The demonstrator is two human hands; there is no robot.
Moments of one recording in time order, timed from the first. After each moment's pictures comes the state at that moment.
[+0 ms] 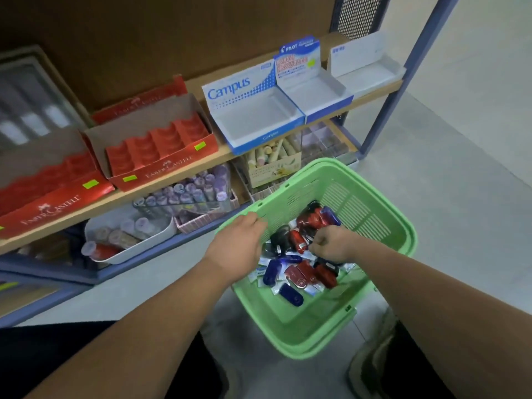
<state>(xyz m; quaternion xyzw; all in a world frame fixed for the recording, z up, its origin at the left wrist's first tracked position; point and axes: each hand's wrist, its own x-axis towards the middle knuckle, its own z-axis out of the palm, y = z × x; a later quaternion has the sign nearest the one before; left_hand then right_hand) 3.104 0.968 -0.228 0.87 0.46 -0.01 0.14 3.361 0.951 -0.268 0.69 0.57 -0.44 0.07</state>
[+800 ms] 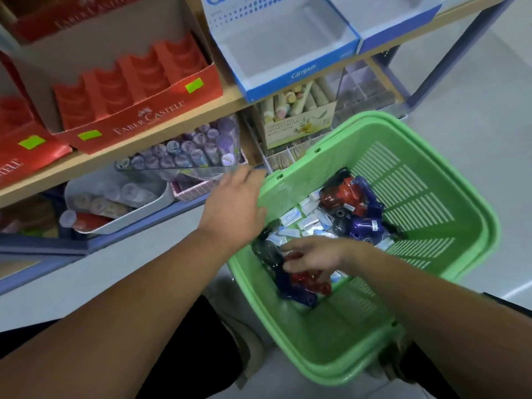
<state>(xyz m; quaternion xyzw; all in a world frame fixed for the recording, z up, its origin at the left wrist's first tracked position) 3.092 1.022 -0.274 0.82 0.55 0.03 0.16 3.293 0.961 -0.356 0.56 0.42 -0.70 0.09</state>
